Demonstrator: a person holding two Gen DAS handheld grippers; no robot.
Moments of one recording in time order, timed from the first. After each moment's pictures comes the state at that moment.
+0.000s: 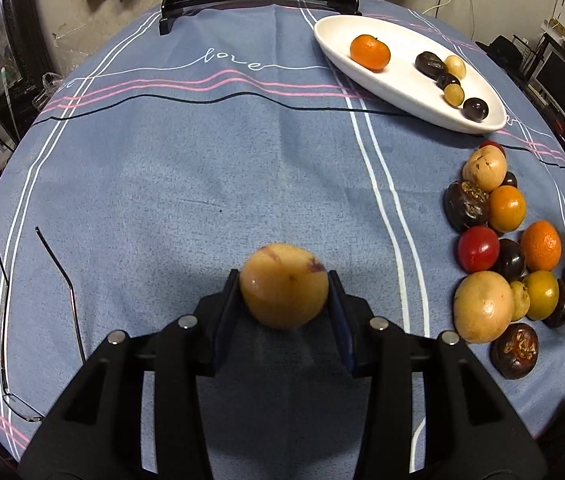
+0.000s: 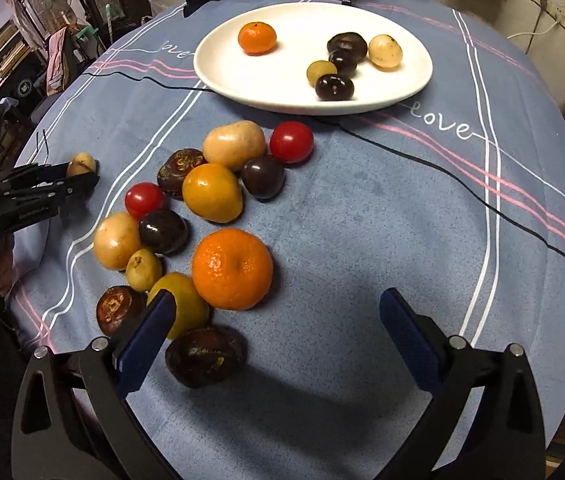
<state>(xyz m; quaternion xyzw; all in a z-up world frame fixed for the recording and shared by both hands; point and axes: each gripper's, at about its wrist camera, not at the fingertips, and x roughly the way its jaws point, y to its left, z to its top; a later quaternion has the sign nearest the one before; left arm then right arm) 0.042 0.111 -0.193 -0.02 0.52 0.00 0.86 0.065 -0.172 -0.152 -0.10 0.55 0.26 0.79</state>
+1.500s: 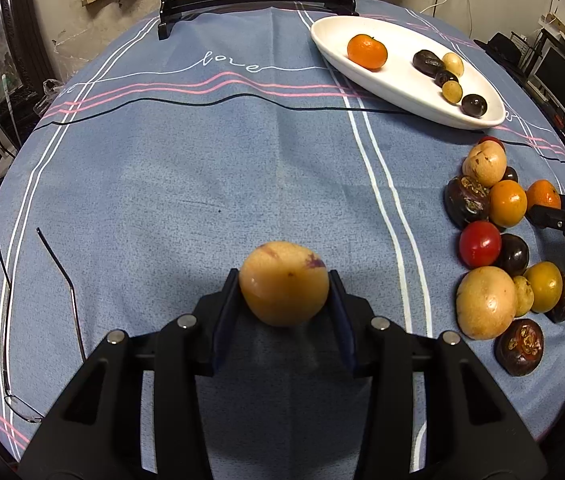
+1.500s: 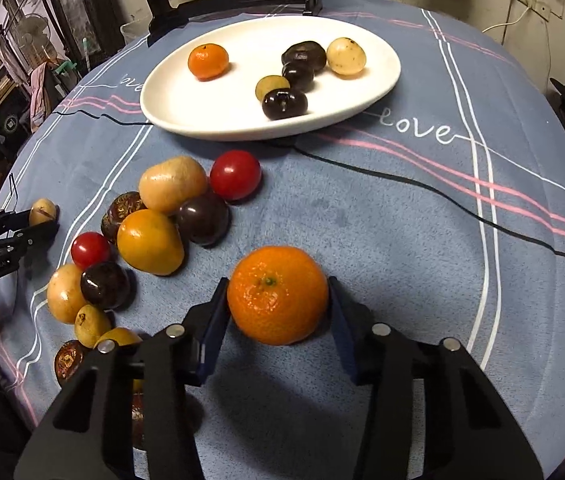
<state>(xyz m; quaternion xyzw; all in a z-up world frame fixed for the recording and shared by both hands) 0.040 0.108 -0.194 -0.01 0.51 0.00 0.86 0.093 -0.185 -0.177 -0.06 0.52 0.24 0.82</state>
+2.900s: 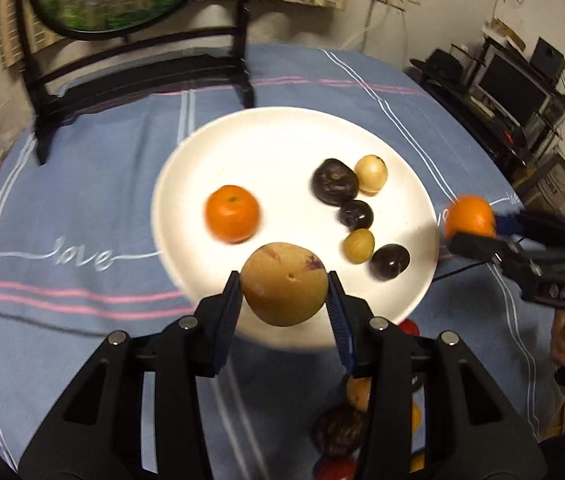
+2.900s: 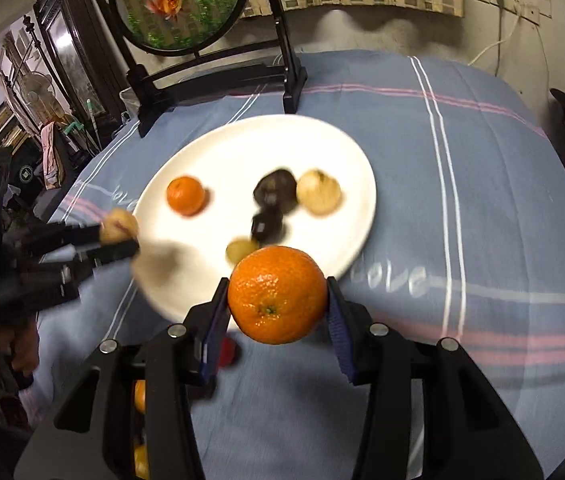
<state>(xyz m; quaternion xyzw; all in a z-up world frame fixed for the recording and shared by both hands) 0.193 0.013 -0.140 0.00 0.47 -0.12 0.87 0.191 -0.195 -0.121 0.01 0.46 0.25 0.85</state>
